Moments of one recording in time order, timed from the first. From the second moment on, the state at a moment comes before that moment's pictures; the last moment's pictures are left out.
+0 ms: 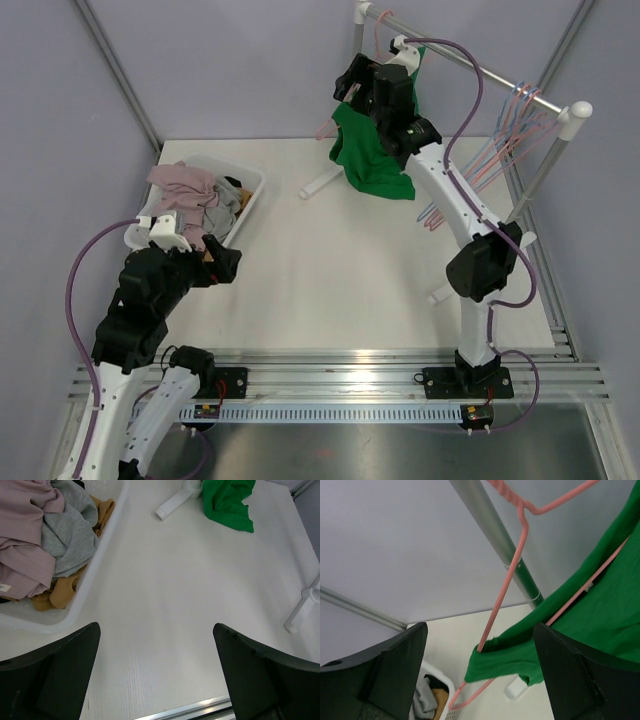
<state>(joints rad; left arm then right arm) -0.26 0.50 0.87 -0.73 0.05 -0.36 0.48 1.97 2.12 -0.25 0.28 0.58</state>
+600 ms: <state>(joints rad) -0.27 0.50 0.87 -0.71 0.10 -0.35 0.49 2.16 2.32 -0.27 0.48 0.52</state>
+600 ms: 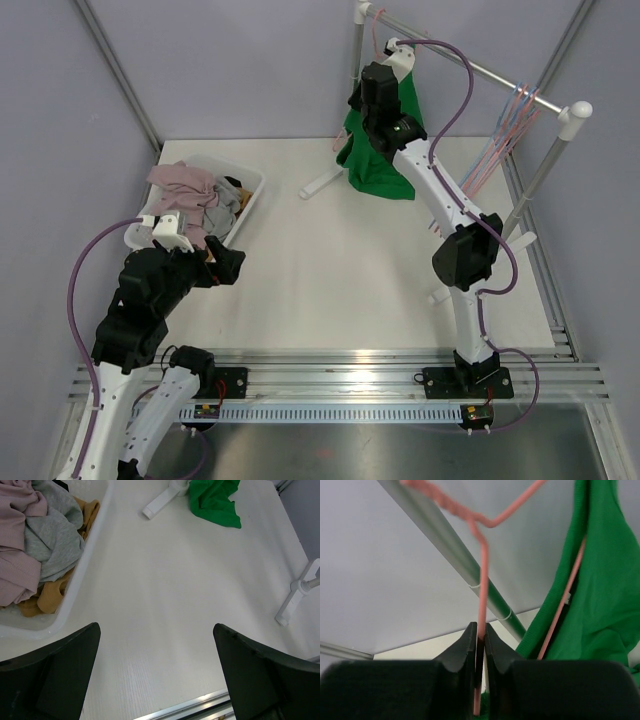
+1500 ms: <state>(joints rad) -0.27 0.51 0.86 -0.70 0.11 -0.35 0.52 1.95 2.14 -0.25 0.56 0.57</state>
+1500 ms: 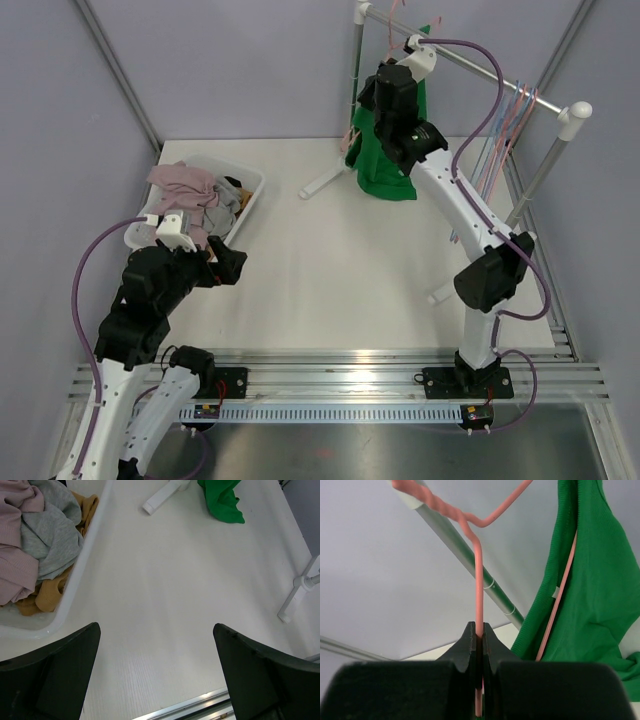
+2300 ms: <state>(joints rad) -0.27 0.51 0.86 -0.68 0.12 -0.35 0.54 1.38 1.70 -0.43 -0.01 0.60</state>
